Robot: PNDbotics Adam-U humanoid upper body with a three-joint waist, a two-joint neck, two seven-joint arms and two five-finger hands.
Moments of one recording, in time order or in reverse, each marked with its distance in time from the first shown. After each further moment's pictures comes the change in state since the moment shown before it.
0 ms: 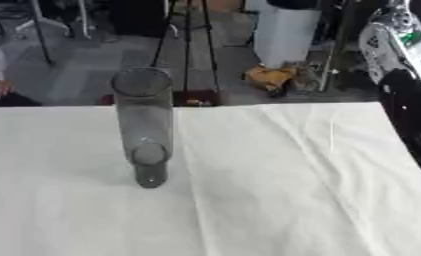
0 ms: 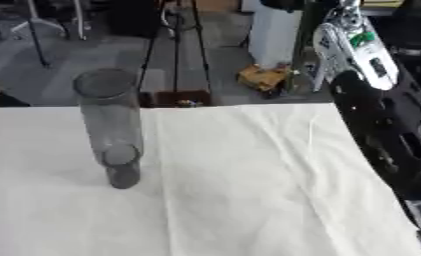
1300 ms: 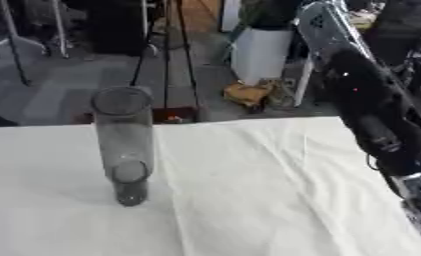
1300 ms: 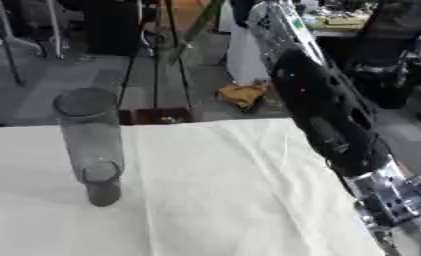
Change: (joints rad) left arm -0.027 -0.024 -0.023 0.000 0.048 -0.009 -0.038; right arm -0.070 -0.029 0.074 -0.084 -0.410 -0.181 -0.106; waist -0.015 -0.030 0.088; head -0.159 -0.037
